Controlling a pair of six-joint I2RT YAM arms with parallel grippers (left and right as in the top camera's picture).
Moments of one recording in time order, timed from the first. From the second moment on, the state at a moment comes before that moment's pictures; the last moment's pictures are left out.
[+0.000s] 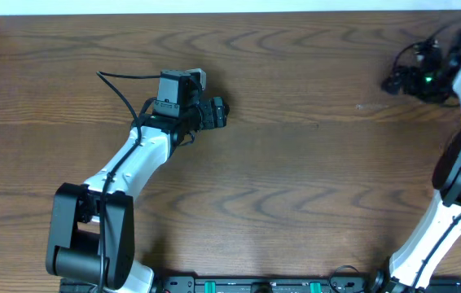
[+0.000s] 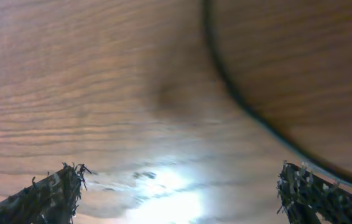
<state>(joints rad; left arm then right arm) -0.23 1.70 1.02 -0.20 0.28 -0.33 -0.32 2.22 1.75 -0.78 -0.35 -0.14</state>
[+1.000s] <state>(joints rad) -0.23 1.70 1.02 -0.20 0.28 -0.33 -0.27 2.22 1.66 -0.58 -0.38 -0.23</state>
